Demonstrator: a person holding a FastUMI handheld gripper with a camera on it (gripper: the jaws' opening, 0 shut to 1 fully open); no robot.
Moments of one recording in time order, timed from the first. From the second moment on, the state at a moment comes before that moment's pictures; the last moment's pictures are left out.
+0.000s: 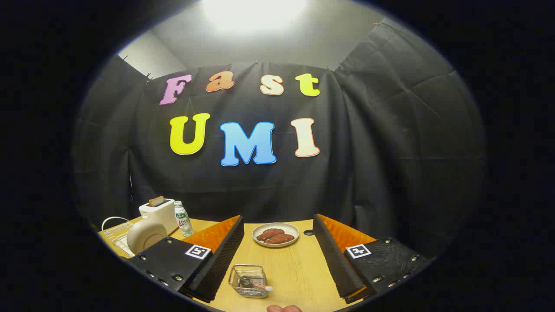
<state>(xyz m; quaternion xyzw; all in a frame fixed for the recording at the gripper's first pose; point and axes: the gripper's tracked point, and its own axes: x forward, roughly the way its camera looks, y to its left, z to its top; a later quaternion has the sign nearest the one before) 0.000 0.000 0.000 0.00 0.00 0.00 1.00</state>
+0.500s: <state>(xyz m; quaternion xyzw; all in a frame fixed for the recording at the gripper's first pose) -0.008 0.124 0.084 0.02 -0.05 0.03 1.00</state>
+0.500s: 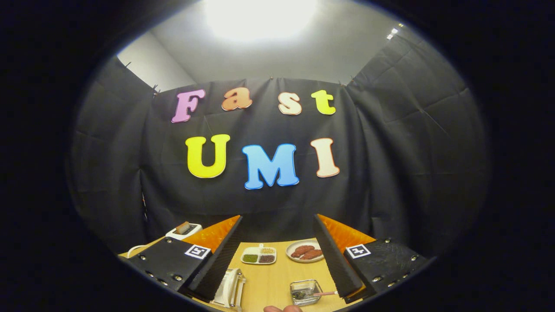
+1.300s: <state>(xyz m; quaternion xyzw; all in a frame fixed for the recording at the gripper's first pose) 0.023 0.236 0.041 -0.01 0.12 0.15 0.98</state>
